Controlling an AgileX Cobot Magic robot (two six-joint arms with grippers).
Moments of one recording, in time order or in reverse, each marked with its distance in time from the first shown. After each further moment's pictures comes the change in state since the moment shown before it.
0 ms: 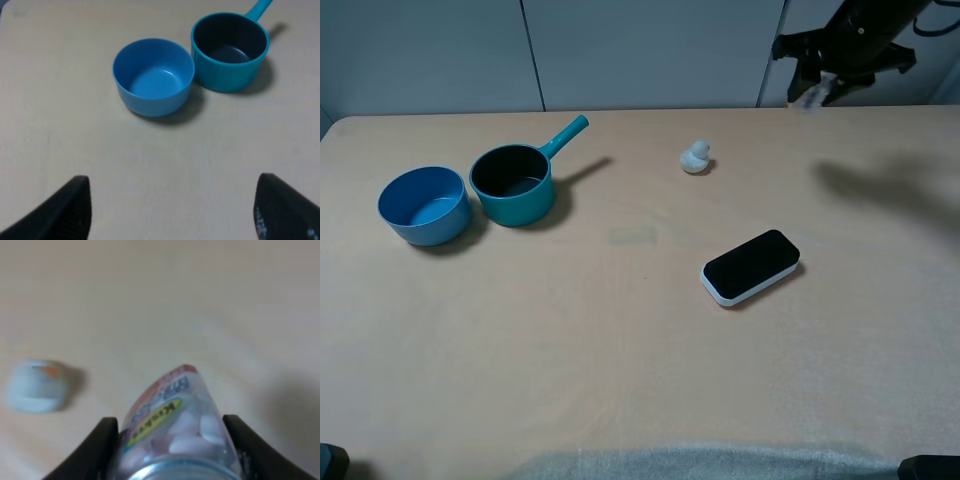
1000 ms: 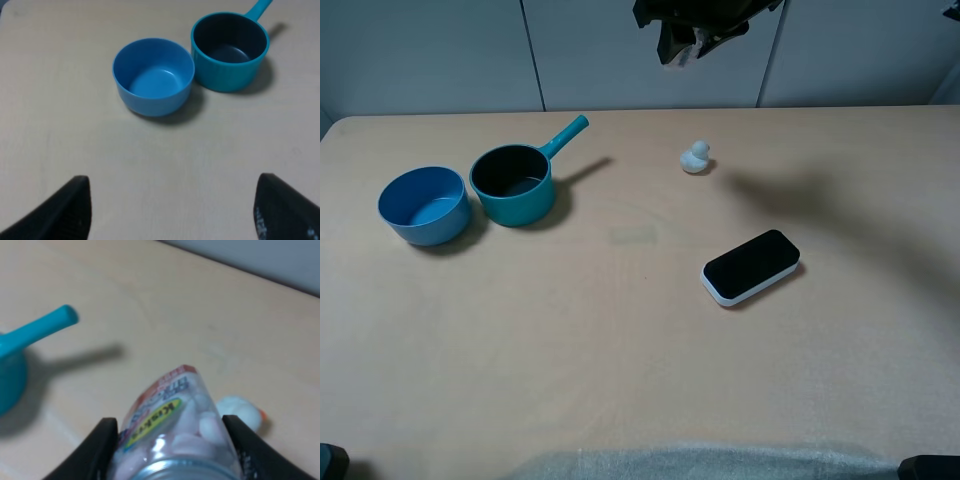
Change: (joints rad) left arm 0.000 0.000 0.000 0.000 0.000 0.000; right arm 0.346 0.000 -0.156 -0.003 0.028 -0.070
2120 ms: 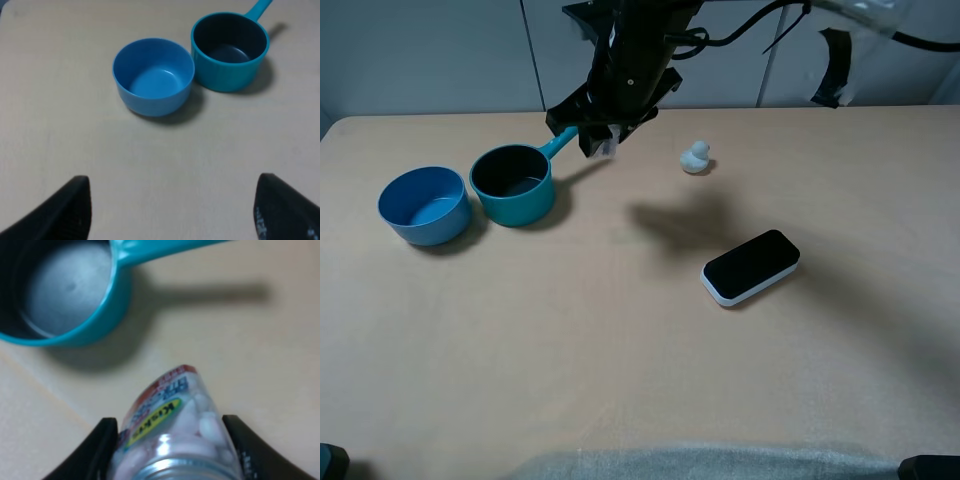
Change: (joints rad) left arm 0.000 0.000 0.000 0.000 0.000 0.000; right arm 0.212 0.167 0.000 0.019 0.006 -0.027
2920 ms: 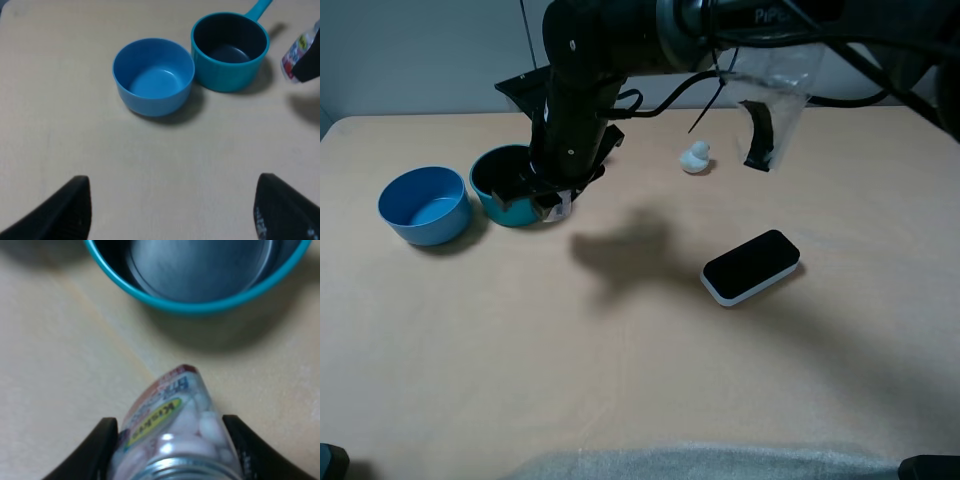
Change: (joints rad) left arm 0.000 0.000 0.000 0.000 0.000 0.000; right arm 0.147 0.099 0.002 0.018 -0.032 -0.001
